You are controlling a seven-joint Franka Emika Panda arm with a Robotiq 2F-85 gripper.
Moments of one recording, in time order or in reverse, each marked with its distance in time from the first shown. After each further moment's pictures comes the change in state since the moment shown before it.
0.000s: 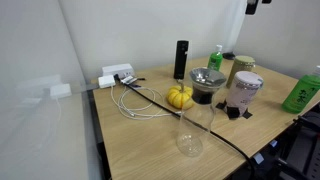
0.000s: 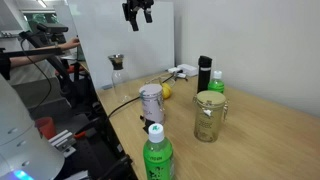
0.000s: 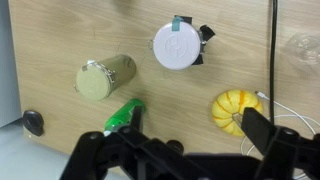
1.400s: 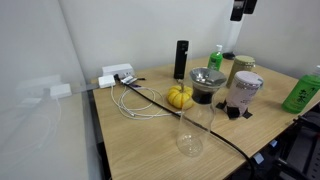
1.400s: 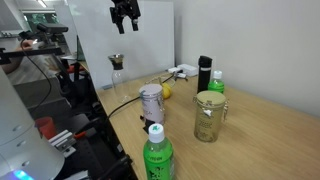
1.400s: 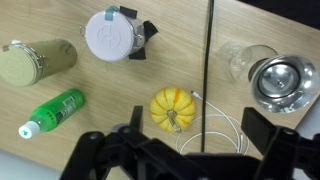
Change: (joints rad) arm 0.137 0.038 -0.005 0.000 0.159 0.071 -0.067
